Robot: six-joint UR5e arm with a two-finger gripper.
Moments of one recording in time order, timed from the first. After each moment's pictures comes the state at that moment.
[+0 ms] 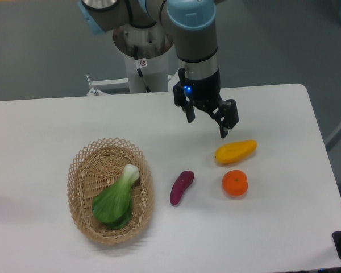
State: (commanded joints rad) arm 2.48 -1.64 -1.69 -1.07 1.61 1.19
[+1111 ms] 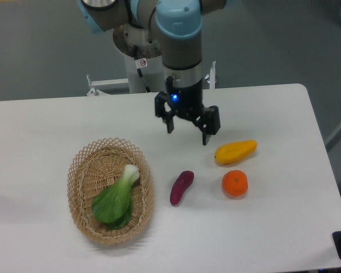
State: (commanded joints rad) arm 2.36 -1.66 -1.78 -0.93 1.51 0.79
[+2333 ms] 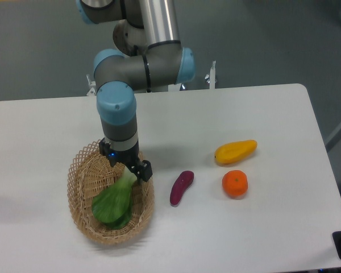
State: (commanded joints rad) arm 2.14 -1.93 -1.85 -0.87 1.55 0.80
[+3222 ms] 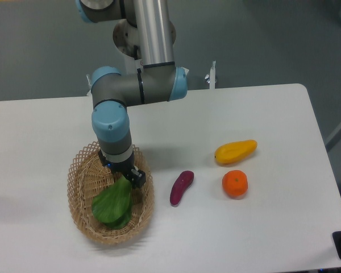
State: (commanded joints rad) arm 2.14 -1.97 -1.85 -0.81 1.56 0.80
